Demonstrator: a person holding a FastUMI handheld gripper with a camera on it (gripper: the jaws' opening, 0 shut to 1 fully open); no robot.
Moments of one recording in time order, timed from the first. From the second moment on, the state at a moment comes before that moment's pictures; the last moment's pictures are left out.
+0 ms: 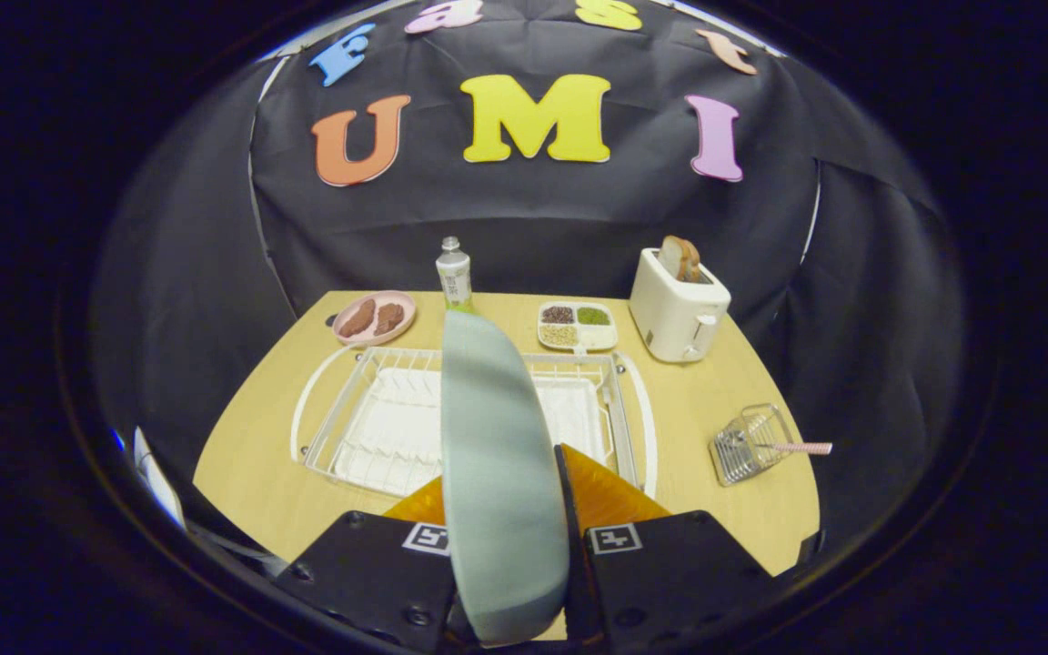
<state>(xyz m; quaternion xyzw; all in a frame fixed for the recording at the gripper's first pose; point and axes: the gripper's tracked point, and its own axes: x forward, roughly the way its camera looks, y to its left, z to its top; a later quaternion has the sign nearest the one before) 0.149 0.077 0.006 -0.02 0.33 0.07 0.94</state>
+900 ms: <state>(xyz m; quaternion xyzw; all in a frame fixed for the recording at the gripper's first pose) 0.091 0.042 -0.178 0.28 0.43 0.14 0.85</state>
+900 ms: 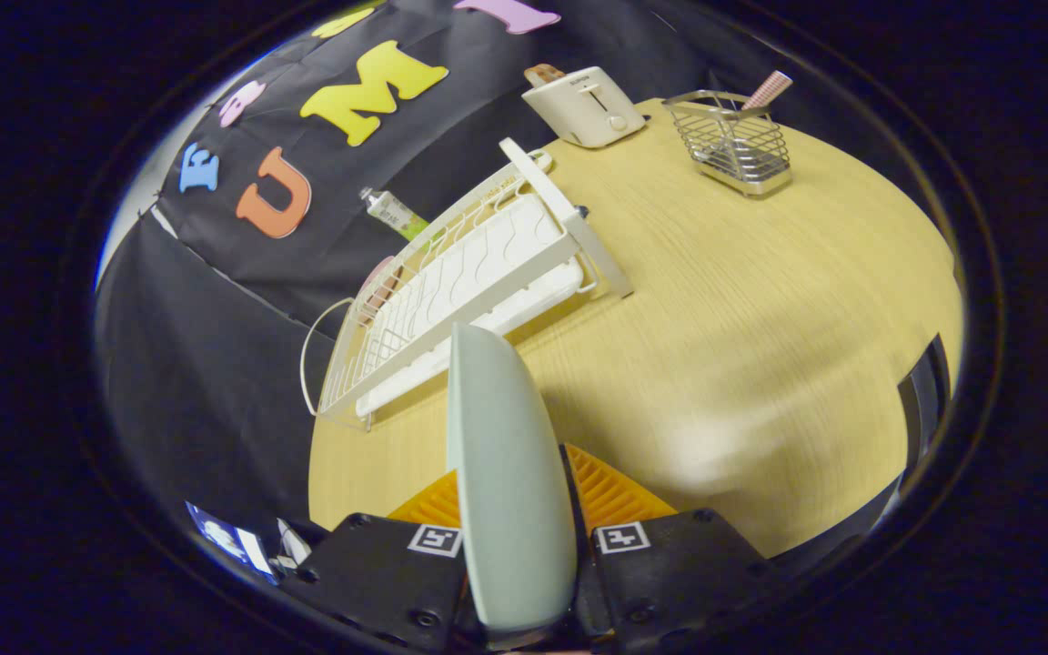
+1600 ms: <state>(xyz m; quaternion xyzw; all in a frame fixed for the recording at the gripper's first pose) 0.114 -0.005 -0.148 0.15 0.30 0.11 0.94</state>
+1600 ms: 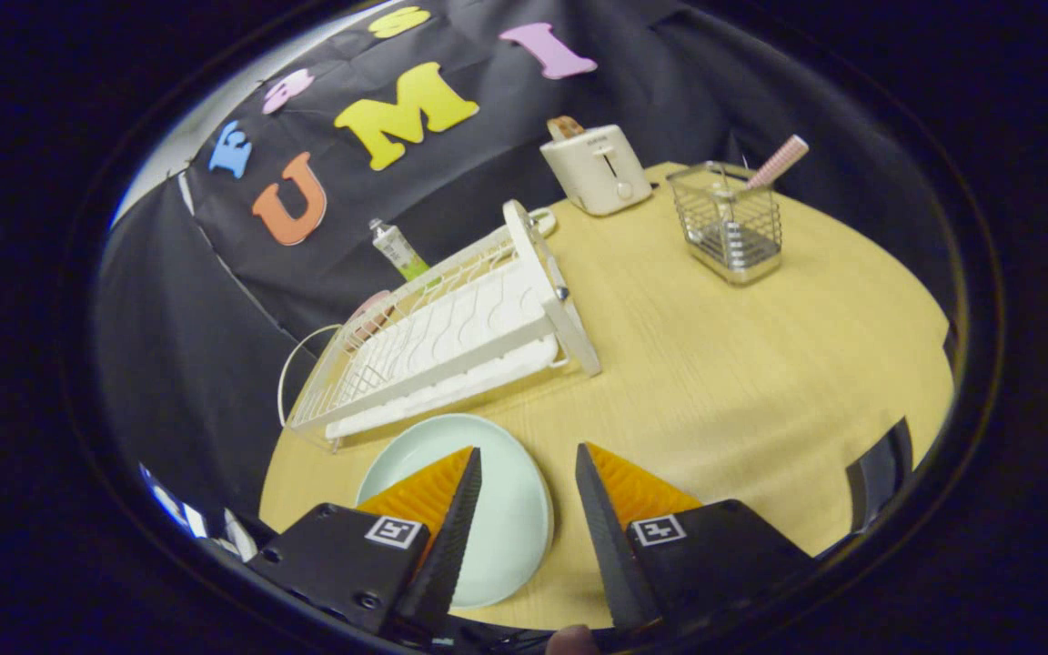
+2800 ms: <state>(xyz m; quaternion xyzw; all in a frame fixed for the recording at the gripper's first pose) 0.234 -0.236 -0.099 0.06 0.08 -0.01 1.00</state>
